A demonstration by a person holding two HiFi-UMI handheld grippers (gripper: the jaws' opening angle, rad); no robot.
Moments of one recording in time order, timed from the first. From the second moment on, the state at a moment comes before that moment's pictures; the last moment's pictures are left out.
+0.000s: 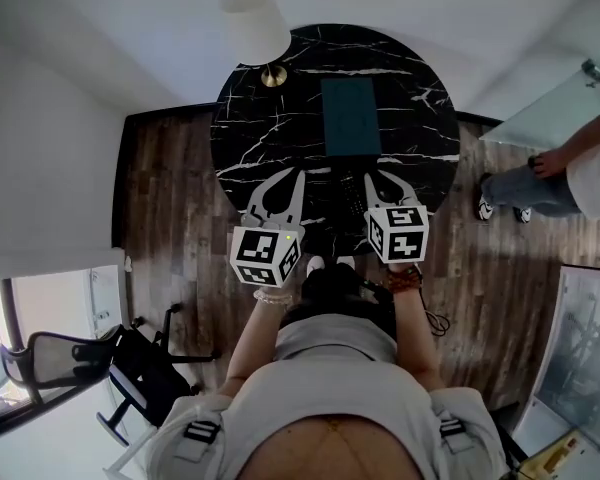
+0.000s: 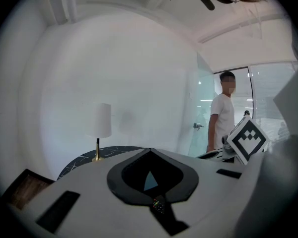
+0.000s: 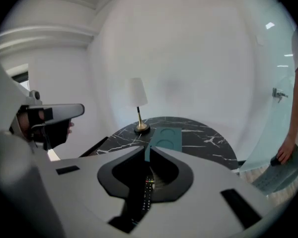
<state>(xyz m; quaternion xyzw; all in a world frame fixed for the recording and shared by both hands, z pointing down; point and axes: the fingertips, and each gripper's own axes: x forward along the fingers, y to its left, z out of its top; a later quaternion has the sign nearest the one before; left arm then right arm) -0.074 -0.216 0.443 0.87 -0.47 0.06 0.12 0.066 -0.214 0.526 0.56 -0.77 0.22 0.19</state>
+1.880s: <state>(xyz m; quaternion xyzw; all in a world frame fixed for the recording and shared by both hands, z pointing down) -0.027 -0.184 0.373 0.89 -0.44 0.01 0.07 0.065 -0.169 0.388 0.56 -0.82 0.09 0.08</state>
